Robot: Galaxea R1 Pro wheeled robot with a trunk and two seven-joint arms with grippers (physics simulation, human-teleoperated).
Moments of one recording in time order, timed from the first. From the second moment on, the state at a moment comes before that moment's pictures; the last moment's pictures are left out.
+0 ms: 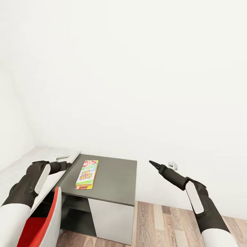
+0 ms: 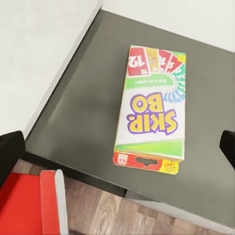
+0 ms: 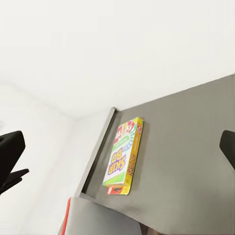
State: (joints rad) left arm -0.68 0.25 0.06 -1.05 0.26 0.84 0.00; right arm -0.50 -0.03 -0.22 -1.11 -0.56 0.66 0.56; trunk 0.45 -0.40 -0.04
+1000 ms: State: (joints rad) left arm -0.68 0.25 0.06 -1.05 0.25 0.84 0.00; right arm -0.50 -0.03 -0.22 -1.11 -0.56 0.67 0.56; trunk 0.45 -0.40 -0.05
